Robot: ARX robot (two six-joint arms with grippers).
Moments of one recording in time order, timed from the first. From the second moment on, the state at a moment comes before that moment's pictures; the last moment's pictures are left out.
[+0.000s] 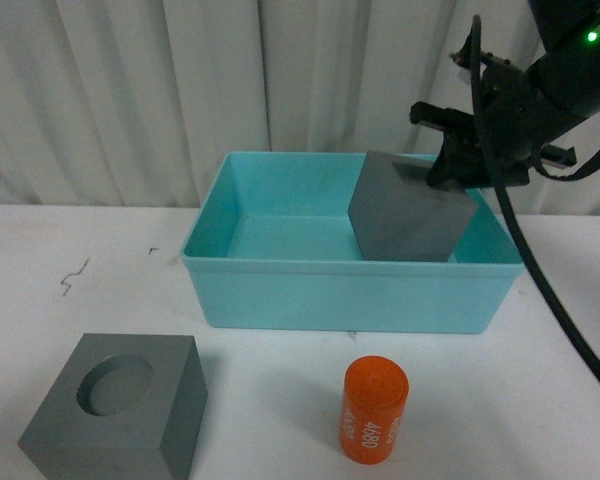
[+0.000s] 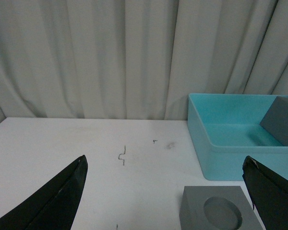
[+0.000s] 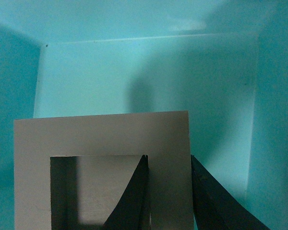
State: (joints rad) left arm 0.00 0.00 0.01 0.00 0.00 -0.01; right arm 0.15 2.24 1.76 -0.43 -0.26 0.21
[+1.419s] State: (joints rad) left arm 0.00 0.00 0.01 0.00 0.00 -0.01; right arm 0.17 2.13 1.82 -0.32 -0.21 0.28
